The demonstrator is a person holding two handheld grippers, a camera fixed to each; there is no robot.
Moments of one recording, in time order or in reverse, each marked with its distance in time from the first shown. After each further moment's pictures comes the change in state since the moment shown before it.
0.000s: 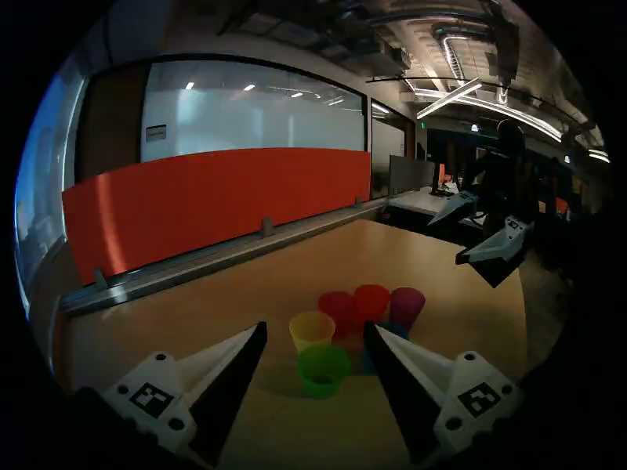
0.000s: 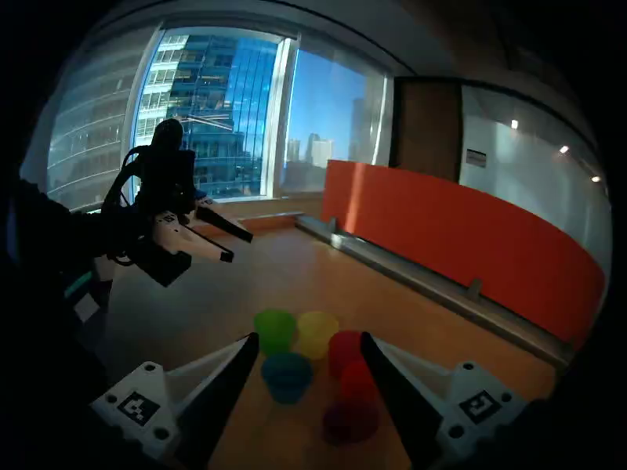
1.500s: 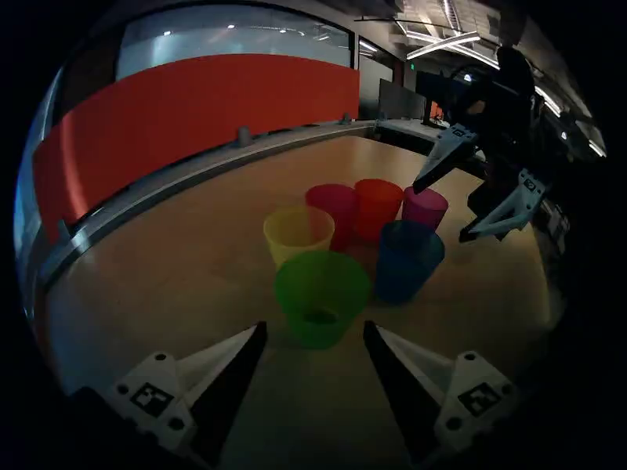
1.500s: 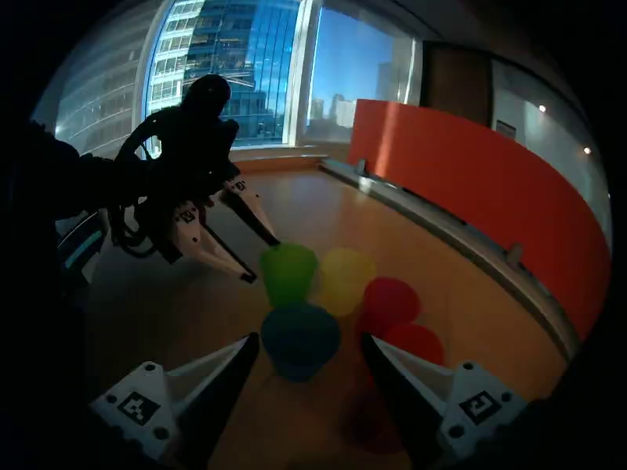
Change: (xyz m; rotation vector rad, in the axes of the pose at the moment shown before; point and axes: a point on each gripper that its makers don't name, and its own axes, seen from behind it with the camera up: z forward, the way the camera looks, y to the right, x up) left arm -0.136 0.011 0.069 -0.078 -0.301 0.025; right arm -0.099 -0.015 0.078 0.091 -0.201 -0.048
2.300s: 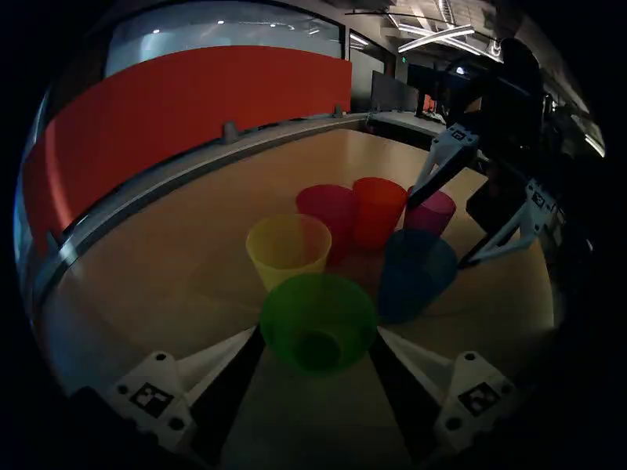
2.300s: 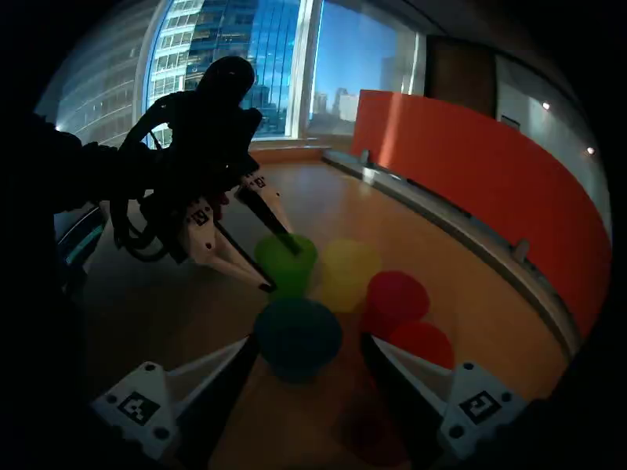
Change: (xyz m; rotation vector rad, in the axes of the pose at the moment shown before) left arm 0.013 0.002 0.035 -0.036 -0.026 0.024; right arm -0.009 0.003 0.019 0.011 -0.022 -0.002
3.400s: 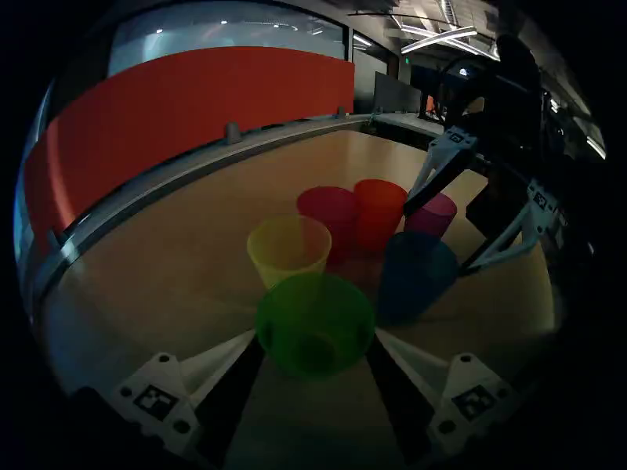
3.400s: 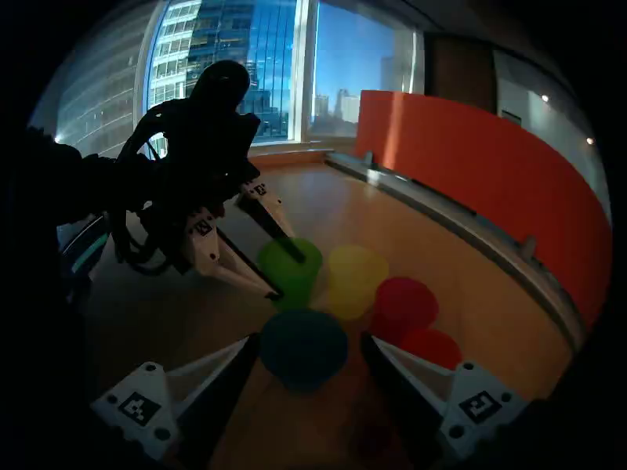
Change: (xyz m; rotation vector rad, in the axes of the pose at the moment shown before) left arm 0.001 0.001 -0.001 0.014 0.003 -0.008; right arm 0.006 -0.008 0.006 0.039 0.010 0.026
